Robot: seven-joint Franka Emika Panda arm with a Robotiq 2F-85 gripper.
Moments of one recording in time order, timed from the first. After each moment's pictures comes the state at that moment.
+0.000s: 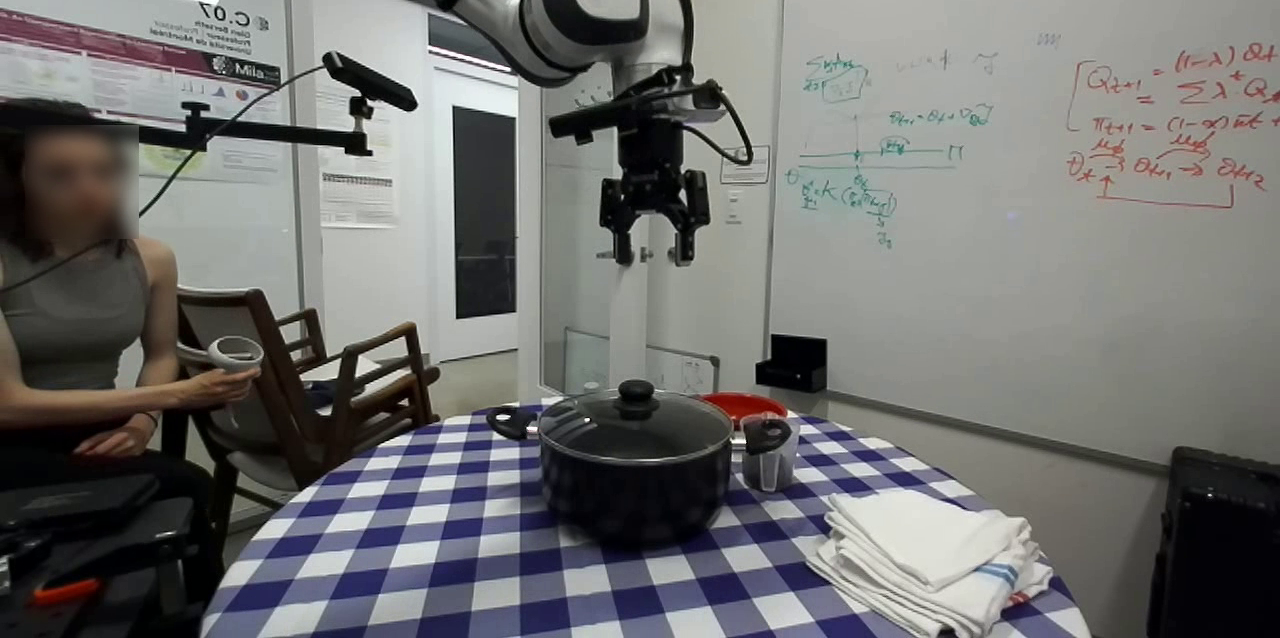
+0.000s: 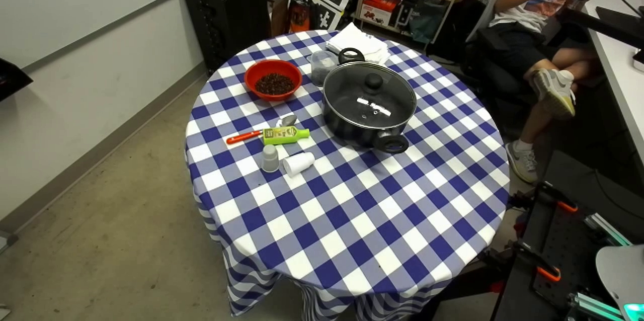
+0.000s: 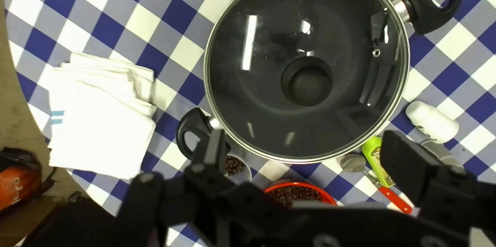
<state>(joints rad) -0.03 0.36 0.01 -1.60 -0.05 2.00 -0.33</state>
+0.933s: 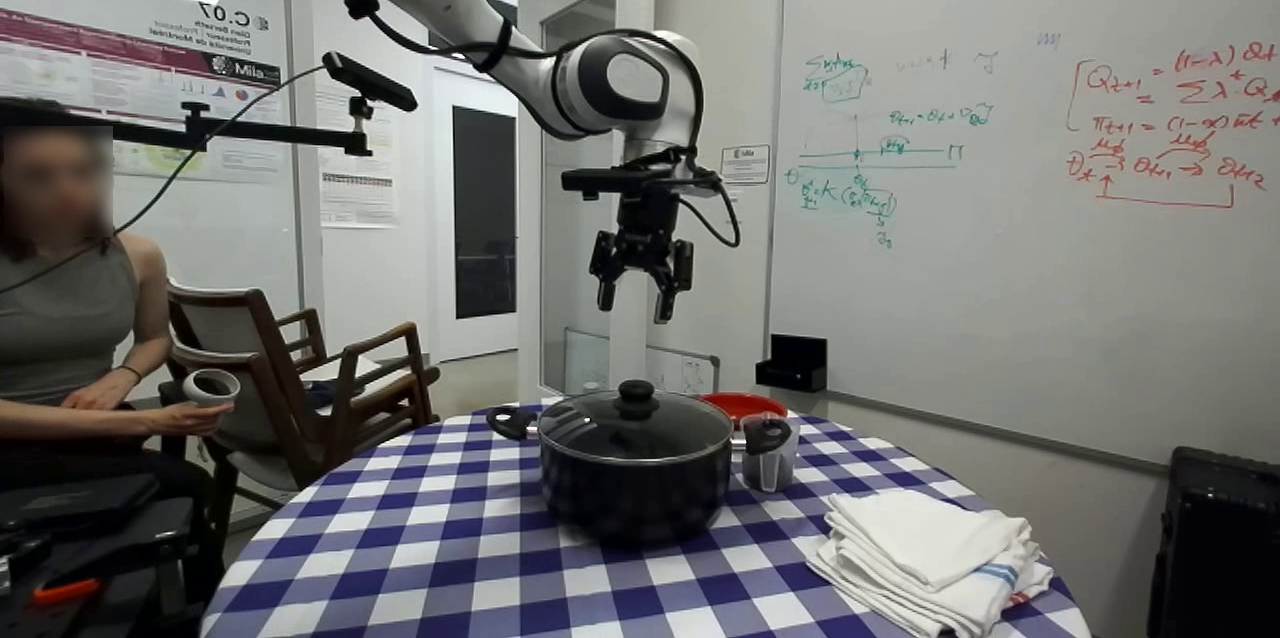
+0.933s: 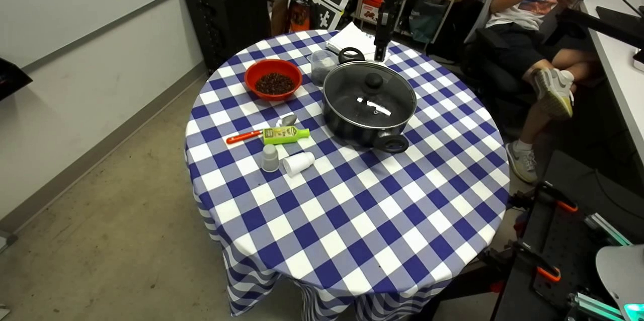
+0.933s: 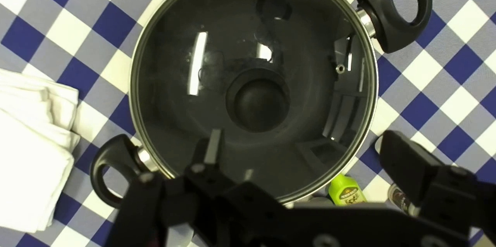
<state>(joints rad) -0.01 0.57 0.06 -1.42 -0.05 1.86 -0.32</state>
